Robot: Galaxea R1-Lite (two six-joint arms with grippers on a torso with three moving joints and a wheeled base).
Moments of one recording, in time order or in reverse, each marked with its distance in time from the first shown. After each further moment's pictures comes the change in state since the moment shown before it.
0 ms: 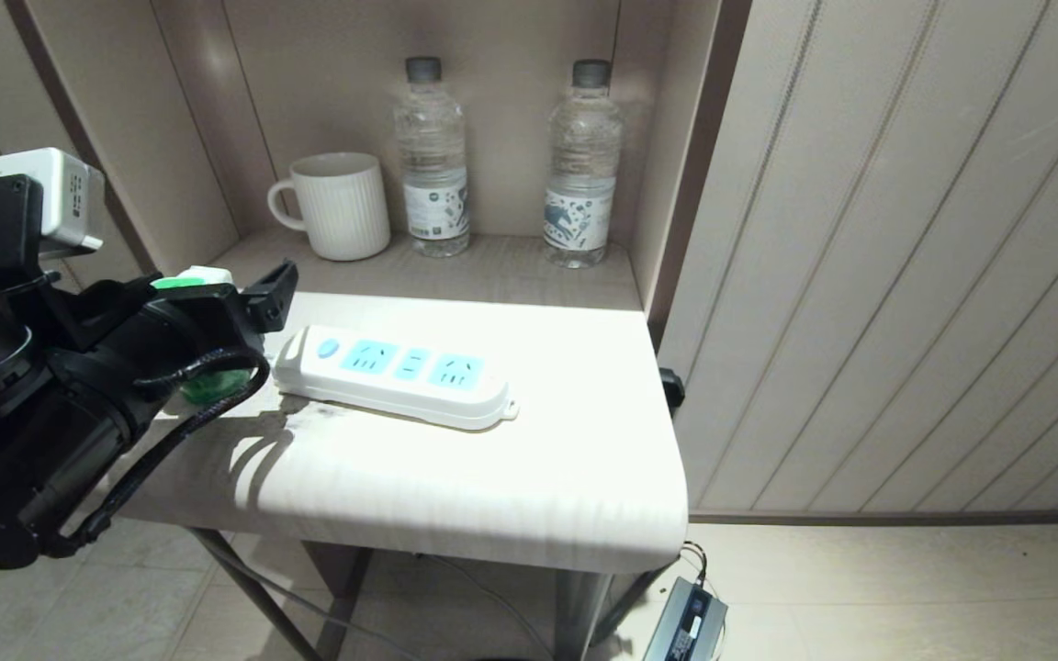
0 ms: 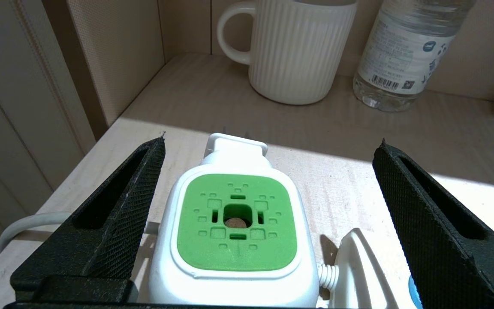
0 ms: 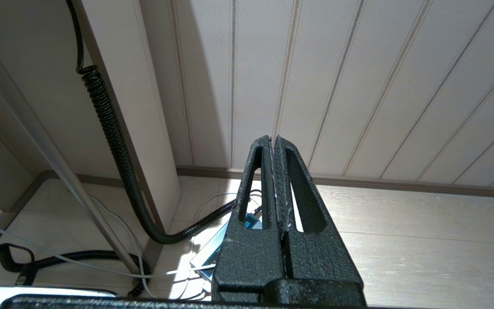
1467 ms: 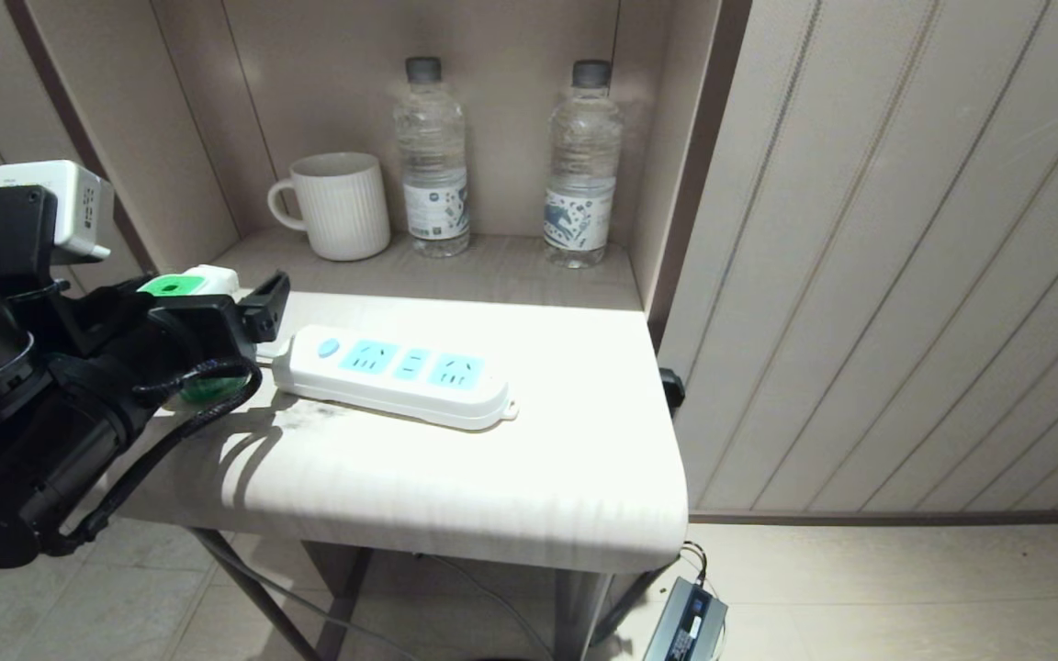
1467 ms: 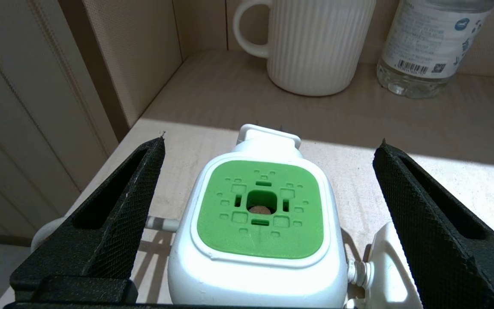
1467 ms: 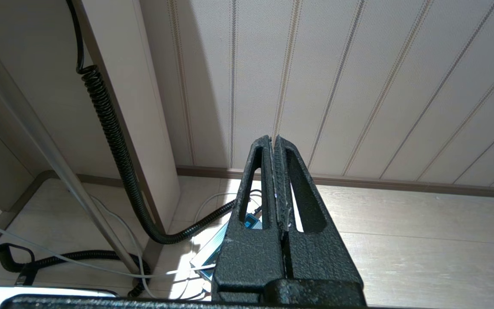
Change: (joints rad) left arm 0.032 0.005 0.013 0.000 -0.005 0.064; right arm 0.000 0.000 0.000 0.000 0.000 0.000
